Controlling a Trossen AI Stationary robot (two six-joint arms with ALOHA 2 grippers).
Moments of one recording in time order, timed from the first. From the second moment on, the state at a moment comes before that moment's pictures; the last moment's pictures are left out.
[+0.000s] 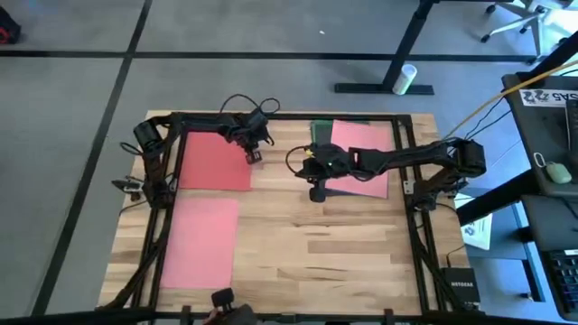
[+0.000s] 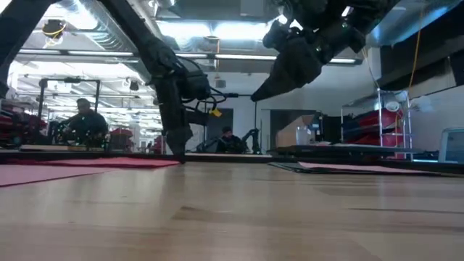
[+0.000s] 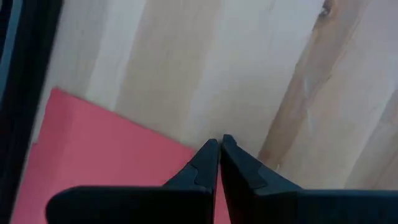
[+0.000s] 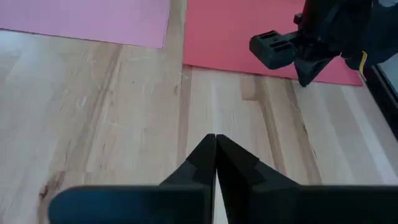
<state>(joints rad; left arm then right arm) 0.63 1.89 1.12 -0.48 -0.16 0.32 -0.14 1.55 0.89 0.02 -0.06 -0.19</state>
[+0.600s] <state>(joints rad) 0.65 1.82 1.12 -0.57 -0.20 0.31 -0.14 1.55 0.89 0.00 -0.06 -0.19</state>
